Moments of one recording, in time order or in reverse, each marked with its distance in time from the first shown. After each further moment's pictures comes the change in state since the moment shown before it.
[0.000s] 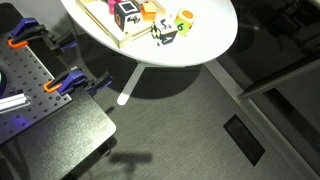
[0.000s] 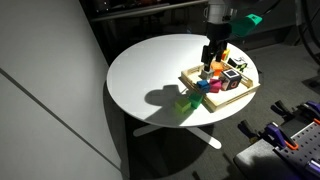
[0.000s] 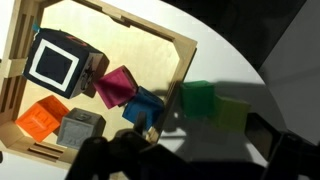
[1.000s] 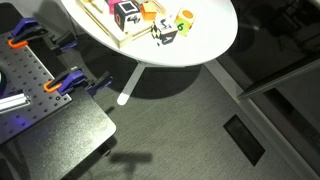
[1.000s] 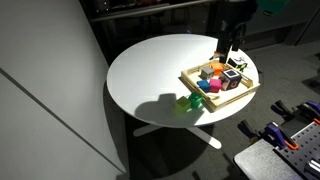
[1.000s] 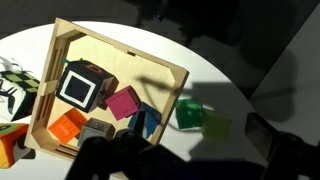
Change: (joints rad) arm 0.033 -0.255 0.022 -0.089 -0.026 -0.169 0.074
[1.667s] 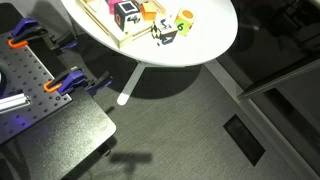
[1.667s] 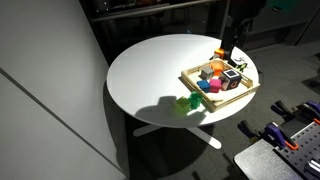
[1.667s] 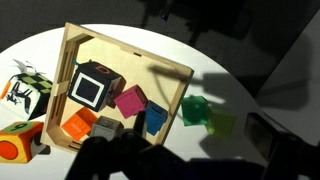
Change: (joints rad) arm 0.000 -0.069 0.012 -0.040 -0.025 0.004 0.049
